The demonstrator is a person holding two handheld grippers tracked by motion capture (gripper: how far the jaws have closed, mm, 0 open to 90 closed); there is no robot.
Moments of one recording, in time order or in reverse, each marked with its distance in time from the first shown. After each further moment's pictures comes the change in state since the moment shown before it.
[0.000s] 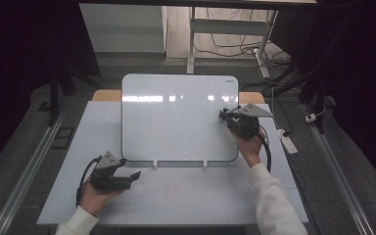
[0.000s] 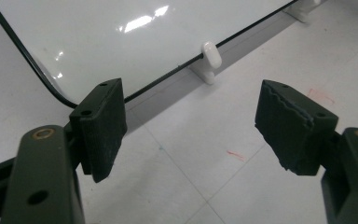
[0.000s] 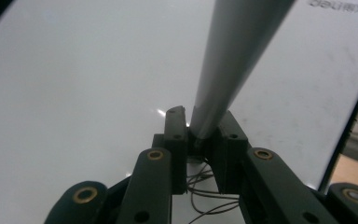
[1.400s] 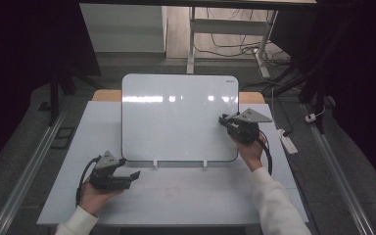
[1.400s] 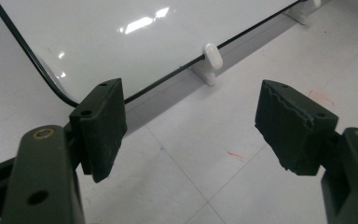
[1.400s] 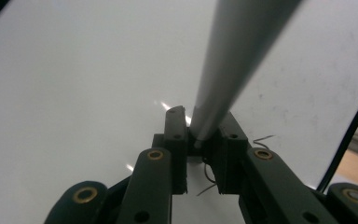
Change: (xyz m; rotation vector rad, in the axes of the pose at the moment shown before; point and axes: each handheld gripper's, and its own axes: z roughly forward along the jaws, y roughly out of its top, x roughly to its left) left arm 0.001 0.000 -0.001 -0.006 0.000 -0.006; right arm 0.007 -0.011 -0.007 0.026 0.027 -0.051
